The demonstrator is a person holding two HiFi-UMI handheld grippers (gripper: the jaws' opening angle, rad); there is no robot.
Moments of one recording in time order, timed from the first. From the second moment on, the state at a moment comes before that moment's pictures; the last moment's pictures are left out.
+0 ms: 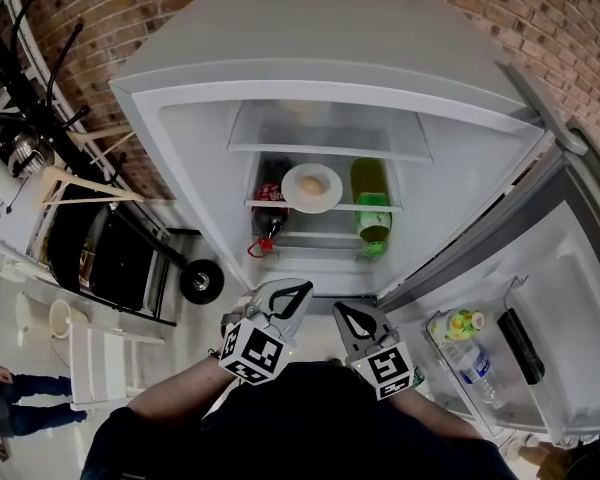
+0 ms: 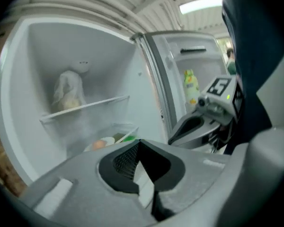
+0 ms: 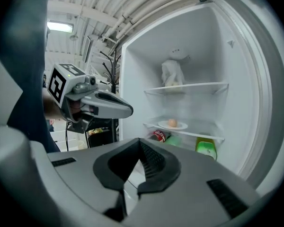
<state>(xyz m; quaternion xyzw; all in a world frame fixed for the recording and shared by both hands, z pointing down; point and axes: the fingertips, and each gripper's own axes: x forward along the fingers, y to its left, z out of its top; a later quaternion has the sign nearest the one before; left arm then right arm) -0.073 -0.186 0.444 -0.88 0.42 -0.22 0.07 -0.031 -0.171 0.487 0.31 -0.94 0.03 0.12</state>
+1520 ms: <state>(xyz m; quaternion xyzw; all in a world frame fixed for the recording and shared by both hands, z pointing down) -0.053 -0.127 0.451 -0.93 0.35 -0.09 -0.04 -0.045 -0.160 0.461 0.28 -0.96 0.00 0.08</state>
